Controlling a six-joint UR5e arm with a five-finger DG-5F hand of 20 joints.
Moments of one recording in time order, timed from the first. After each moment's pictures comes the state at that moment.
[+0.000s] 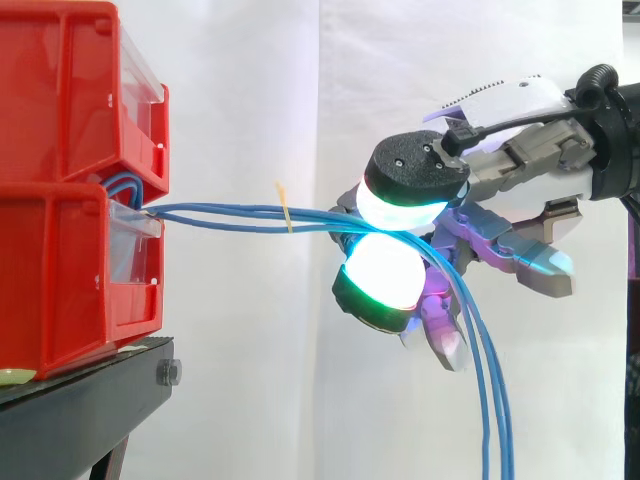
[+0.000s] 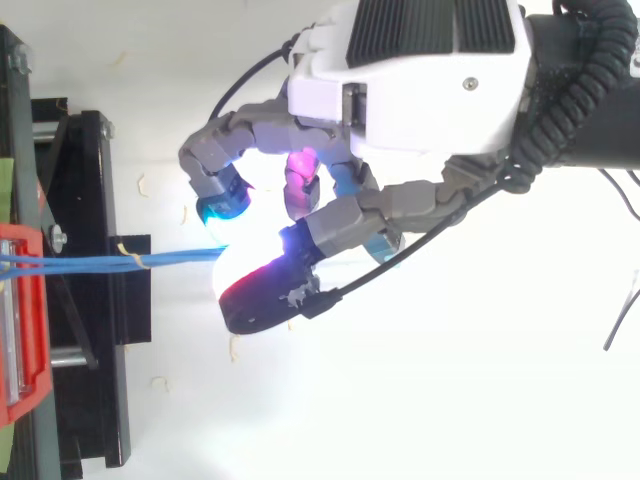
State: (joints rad) arm 0.07 -2.24 -0.99 -3.24 -1.43 -0.77
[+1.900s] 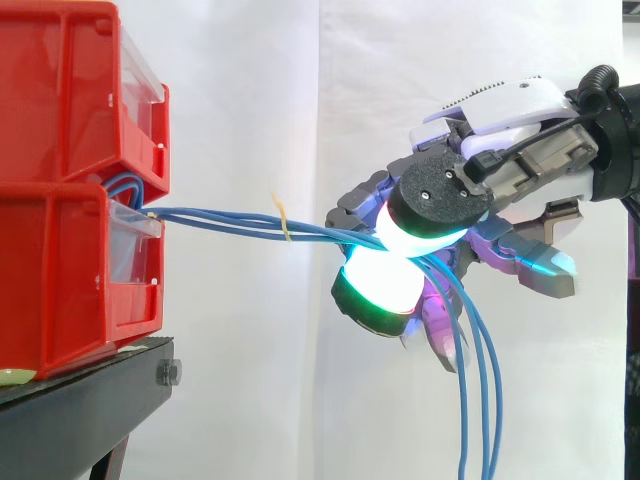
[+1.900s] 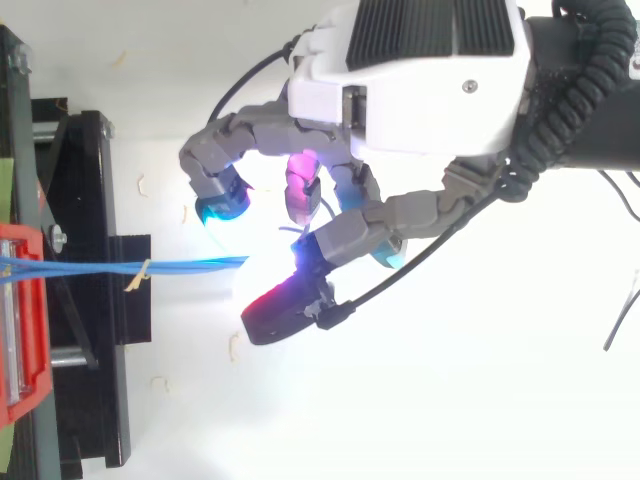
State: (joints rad) arm 0.08 -2.24 -0.99 -3.24 -1.43 -0.77
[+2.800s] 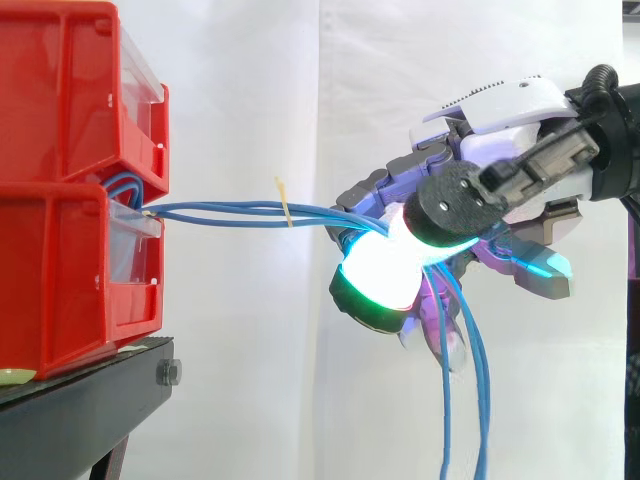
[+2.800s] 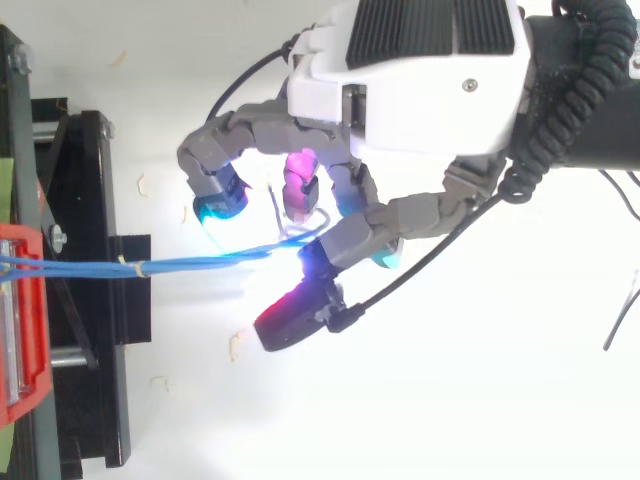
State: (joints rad) arm 0.08 -2.24 -0.99 -3.24 -1.43 -0.77
